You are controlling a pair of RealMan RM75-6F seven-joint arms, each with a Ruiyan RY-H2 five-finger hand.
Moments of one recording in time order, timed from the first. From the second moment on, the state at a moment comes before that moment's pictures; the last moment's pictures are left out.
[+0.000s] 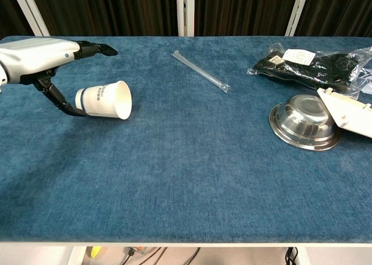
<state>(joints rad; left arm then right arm) -0.69 -1.43 -0.08 -1.53 1.25 1.00 0.30 -0.02 -1.16 0.13 -1.39 -1.37 1.49 0.15</state>
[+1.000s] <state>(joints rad) -1.01 -1.61 -0.14 -1.76 0.44 1.24 1.10 -0.02 -1.16 0.13 -1.36 -1.33 1.44 0.17</state>
